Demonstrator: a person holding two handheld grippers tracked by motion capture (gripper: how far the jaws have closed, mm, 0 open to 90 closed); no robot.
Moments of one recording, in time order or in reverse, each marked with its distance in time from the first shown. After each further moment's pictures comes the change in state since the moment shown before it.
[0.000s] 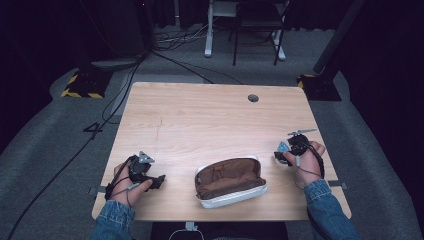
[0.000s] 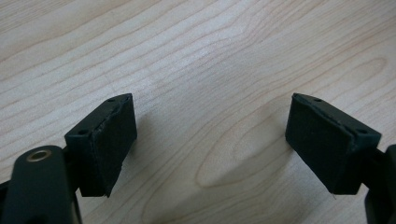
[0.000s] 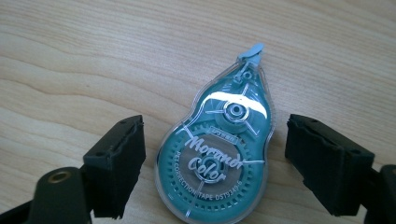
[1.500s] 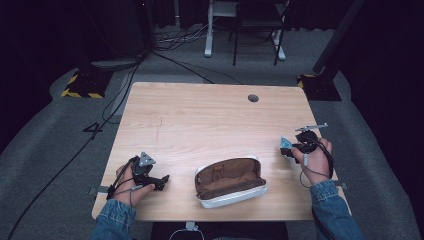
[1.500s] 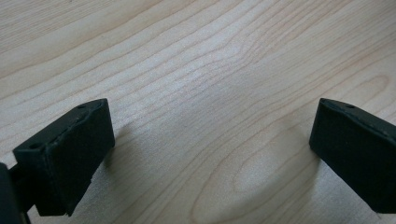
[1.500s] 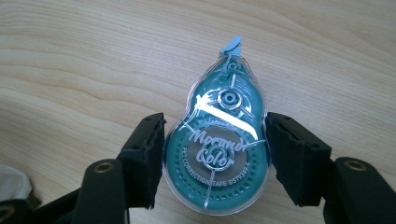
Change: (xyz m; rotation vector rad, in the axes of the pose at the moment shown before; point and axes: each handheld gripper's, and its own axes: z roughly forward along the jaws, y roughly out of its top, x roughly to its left) left arm -0.001 -0.005 0.012 -0.087 -0.013 0.020; right arm -0.006 0.009 -0.043 -0.039 0.067 -0.006
